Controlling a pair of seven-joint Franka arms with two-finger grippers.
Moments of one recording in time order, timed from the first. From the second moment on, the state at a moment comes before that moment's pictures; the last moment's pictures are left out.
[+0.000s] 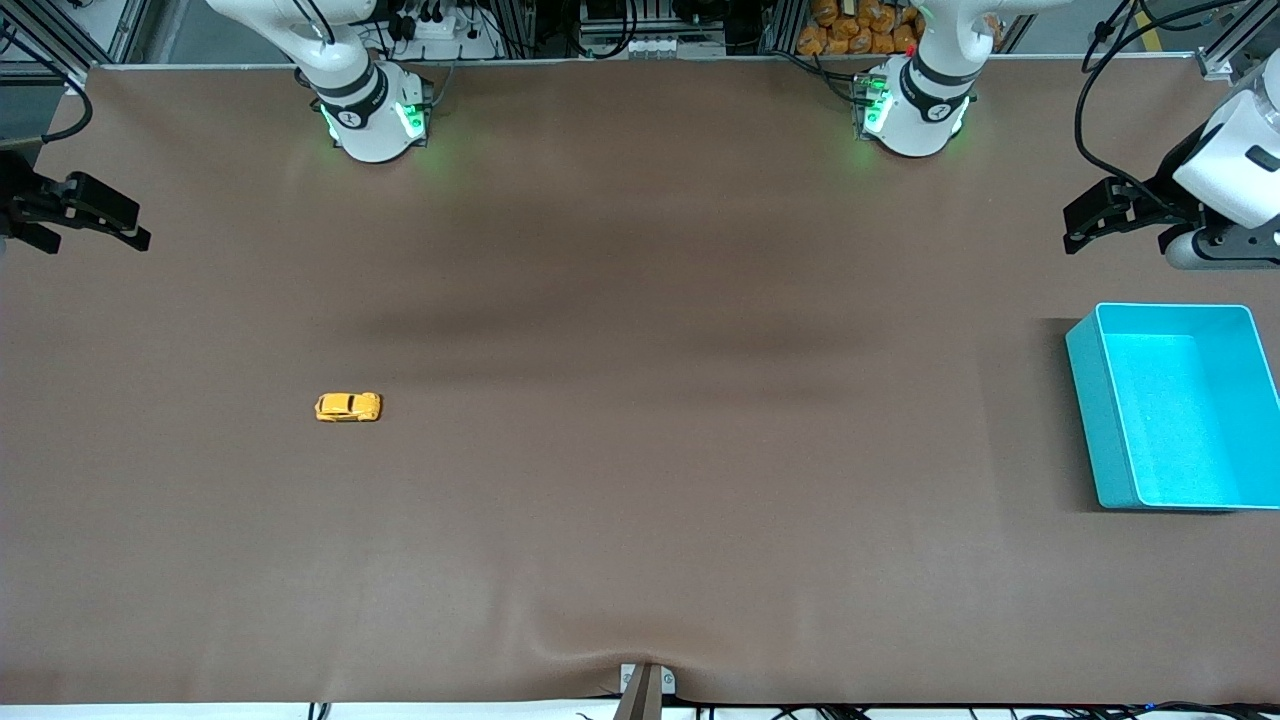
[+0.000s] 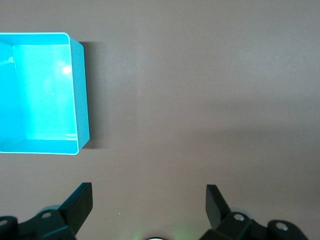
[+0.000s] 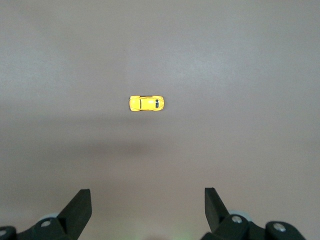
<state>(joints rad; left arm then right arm) -0.02 -0.02 -0.09 -1.56 0.03 1.50 -0.08 -0.05 -0.05 0.01 -1.57 0.02 1.49 -0.06</state>
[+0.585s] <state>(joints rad) -0.02 -0.02 -0.09 -1.56 0.03 1.50 -0.08 -0.05 -0.05 0.01 -1.56 0.02 1.49 -0.06</state>
